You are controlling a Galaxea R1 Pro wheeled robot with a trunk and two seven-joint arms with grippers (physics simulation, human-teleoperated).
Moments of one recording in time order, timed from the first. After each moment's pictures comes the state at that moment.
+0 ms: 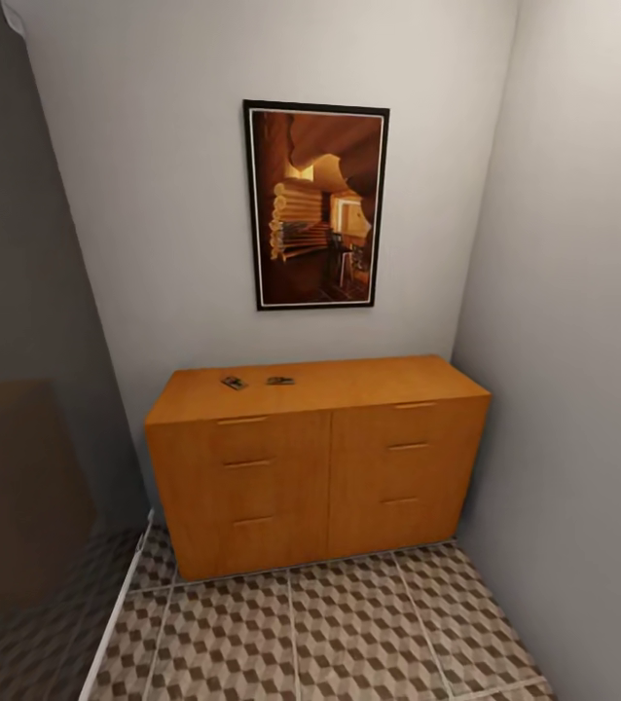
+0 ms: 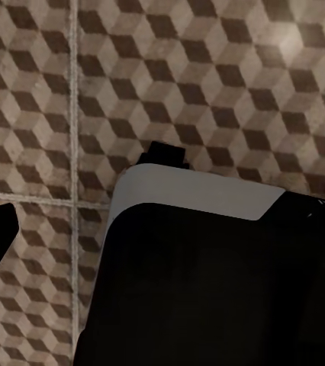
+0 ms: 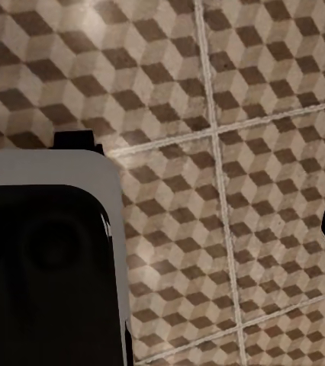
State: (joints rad) left arm -0.19 -0.04 -0.05 -0.02 0.26 -0.01 0.17; right arm -0.14 -0.03 0.18 0.03 -0.17 -0.08 -0.21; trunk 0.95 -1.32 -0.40
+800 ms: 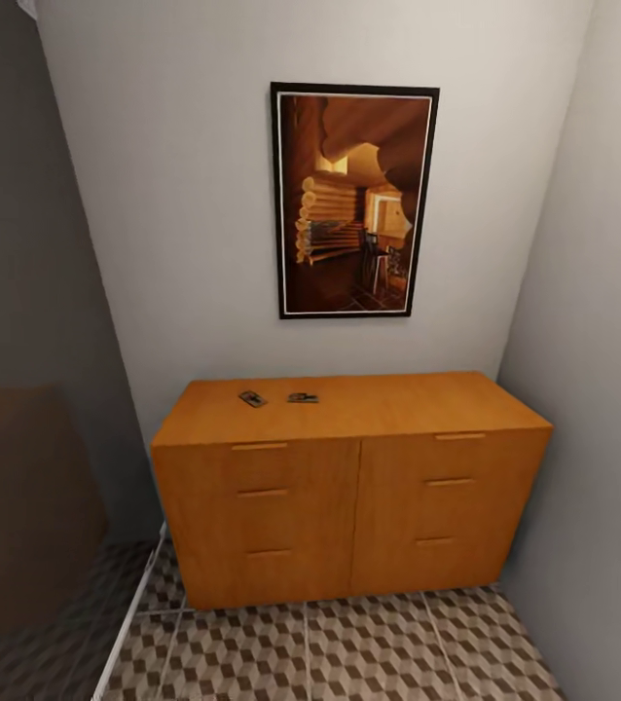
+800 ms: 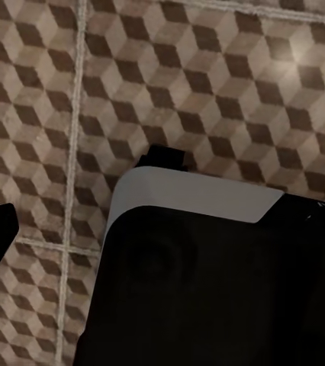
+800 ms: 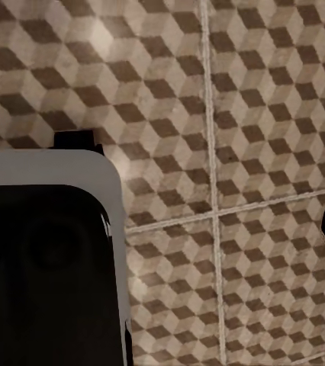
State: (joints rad) left arm -0.19 -0.04 -0.05 -0.02 0.26 -0.02 0.18; right arm -0.14 -0.03 0.18 0.03 -0.17 -0.07 -0.21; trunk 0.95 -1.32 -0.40
